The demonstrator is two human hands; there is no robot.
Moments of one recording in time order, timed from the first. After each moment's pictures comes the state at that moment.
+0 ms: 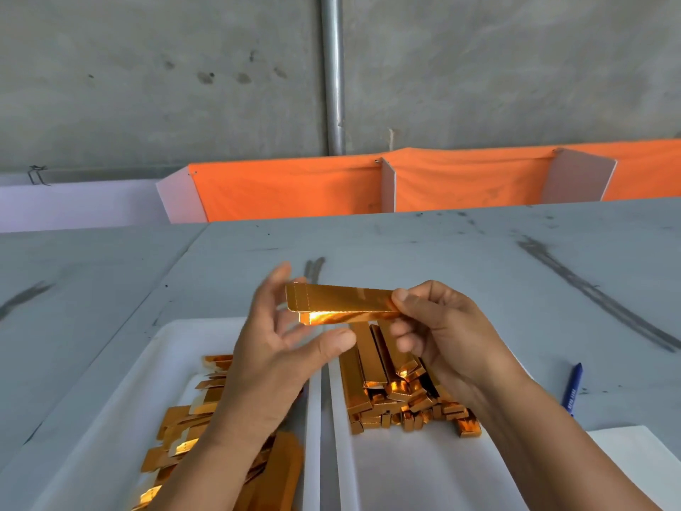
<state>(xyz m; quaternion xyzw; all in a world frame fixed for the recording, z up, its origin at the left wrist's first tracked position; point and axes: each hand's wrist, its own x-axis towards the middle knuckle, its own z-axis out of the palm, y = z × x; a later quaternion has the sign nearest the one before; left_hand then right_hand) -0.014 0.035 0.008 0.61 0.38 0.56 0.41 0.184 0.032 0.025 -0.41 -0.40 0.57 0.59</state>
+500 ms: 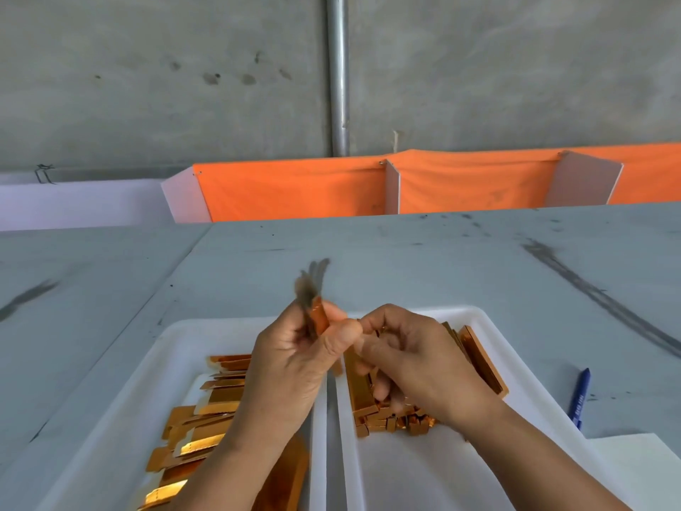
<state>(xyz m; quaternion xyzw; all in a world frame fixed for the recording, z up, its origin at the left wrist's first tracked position) -0.006 0.036 0.005 0.65 0.34 0.56 0.38 0.160 0.024 0.014 -0.50 -0.63 0.41 0.43</state>
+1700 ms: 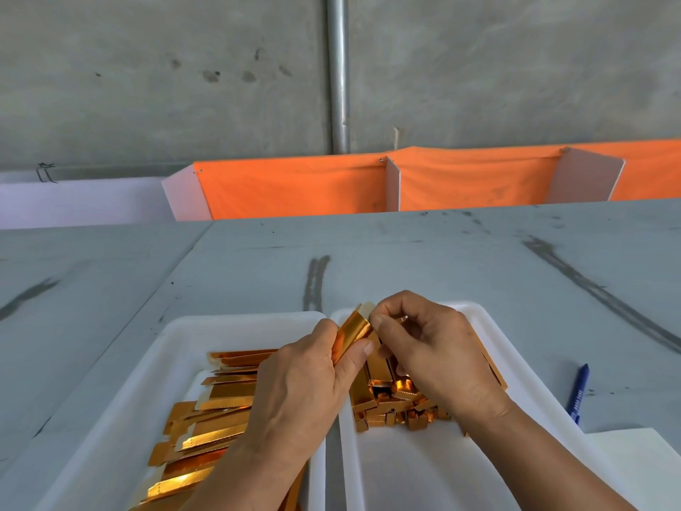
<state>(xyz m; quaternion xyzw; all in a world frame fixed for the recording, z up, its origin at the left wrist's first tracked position) 0.001 0.033 -0.011 0.79 0.53 0.31 -0.02 0.165 0.023 0.009 -0.53 -0.64 0.26 0.49</state>
